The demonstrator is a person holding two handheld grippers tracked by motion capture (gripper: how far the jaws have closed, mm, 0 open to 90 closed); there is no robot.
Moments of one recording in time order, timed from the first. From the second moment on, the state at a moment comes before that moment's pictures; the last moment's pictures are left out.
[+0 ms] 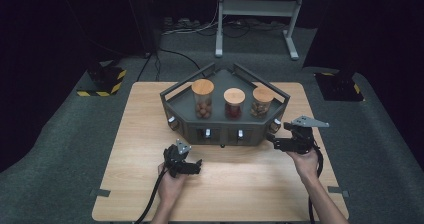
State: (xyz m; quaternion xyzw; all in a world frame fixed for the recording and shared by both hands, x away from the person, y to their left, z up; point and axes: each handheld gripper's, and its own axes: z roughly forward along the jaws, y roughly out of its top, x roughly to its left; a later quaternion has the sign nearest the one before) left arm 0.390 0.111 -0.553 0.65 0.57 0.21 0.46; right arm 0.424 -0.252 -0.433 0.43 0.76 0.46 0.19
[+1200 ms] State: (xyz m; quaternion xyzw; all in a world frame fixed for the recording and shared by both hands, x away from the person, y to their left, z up) left arm 0.390 0.111 -0.553 0.65 0.57 0.21 0.46; right arm 0.419 -0.251 -0.466 0.43 0.77 0.43 0.18
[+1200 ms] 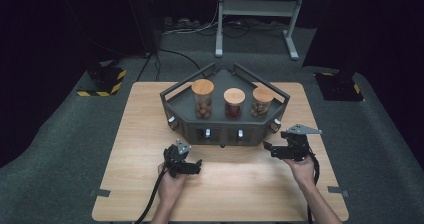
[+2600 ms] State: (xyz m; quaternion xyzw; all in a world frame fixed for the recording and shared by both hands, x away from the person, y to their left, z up) left arm 0.390 0.111 -0.553 0.65 0.57 0.21 0.46; right arm 0.411 -0.242 -0.507 0.44 0.79 0.38 0.18
